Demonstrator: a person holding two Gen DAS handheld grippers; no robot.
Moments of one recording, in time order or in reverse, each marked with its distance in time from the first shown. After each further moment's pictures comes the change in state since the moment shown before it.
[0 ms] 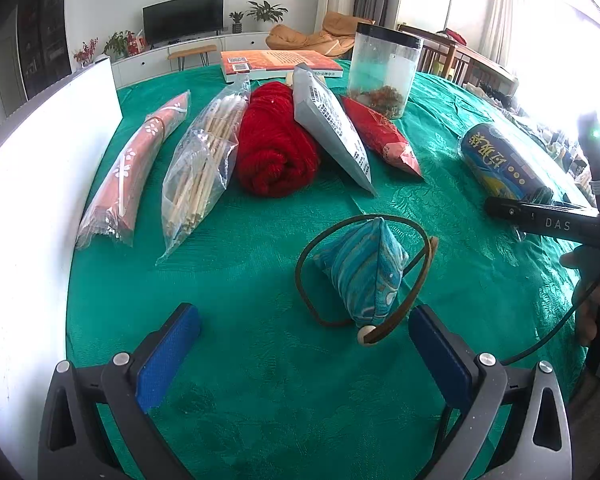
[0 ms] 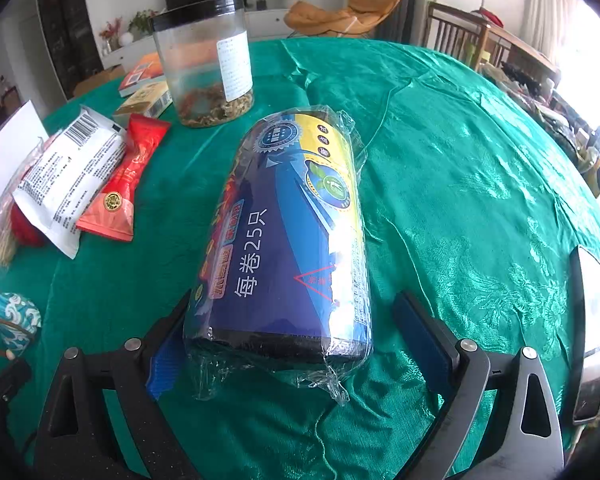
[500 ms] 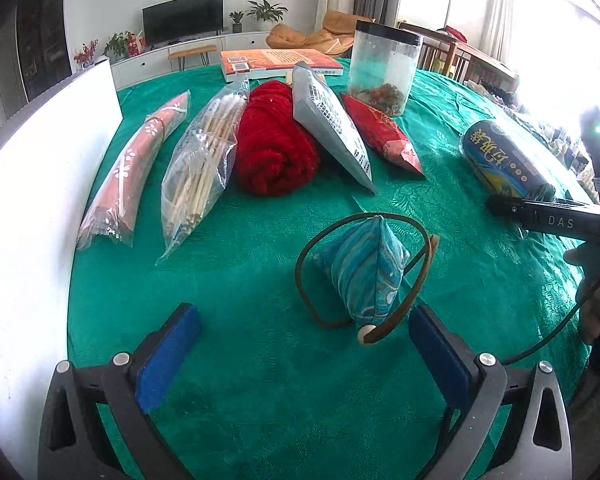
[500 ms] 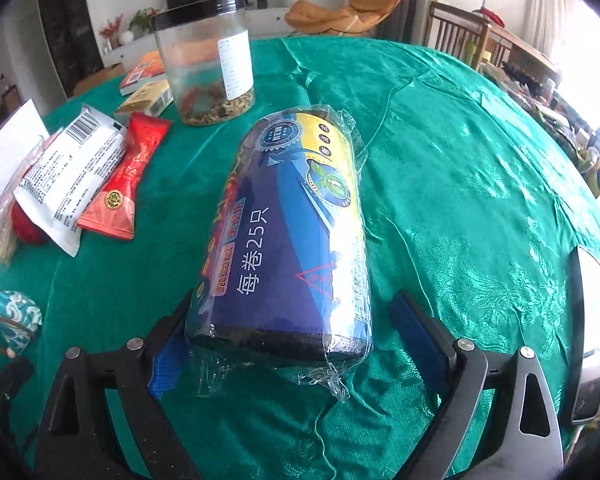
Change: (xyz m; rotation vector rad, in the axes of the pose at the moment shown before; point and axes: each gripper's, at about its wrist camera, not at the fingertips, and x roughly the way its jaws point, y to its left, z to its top) left arm 0.001 -0.001 0.000 0.007 0.004 0.009; right arm -0.001 0.001 0.000 -0.001 0.002 0.000
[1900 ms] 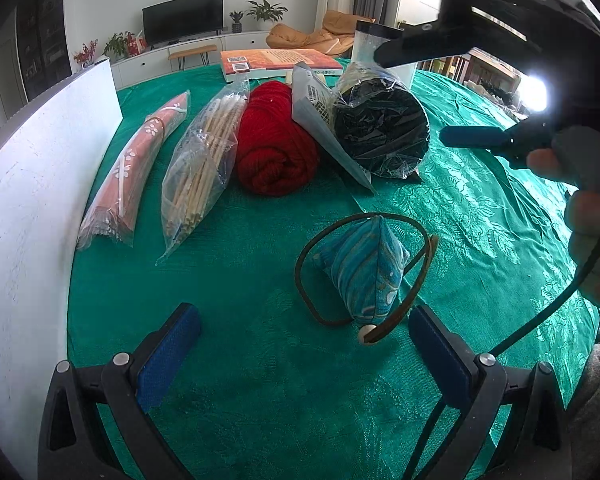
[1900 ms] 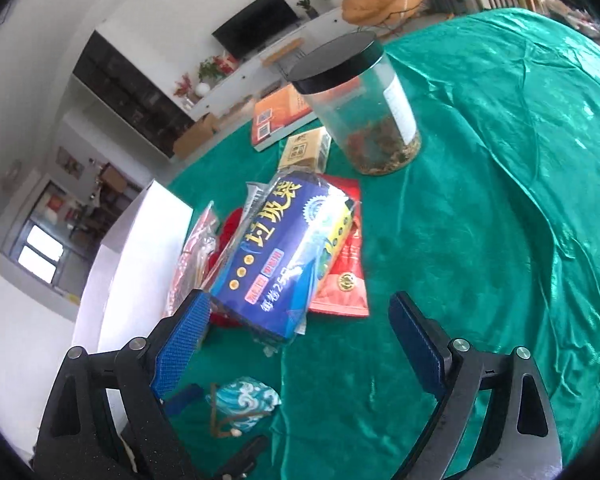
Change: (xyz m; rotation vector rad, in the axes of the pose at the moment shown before) left arm -0.002 0.002 -0.001 -0.003 -0.001 -0.002; right arm -0.019 0.059 0.058 0.244 0.003 0.555
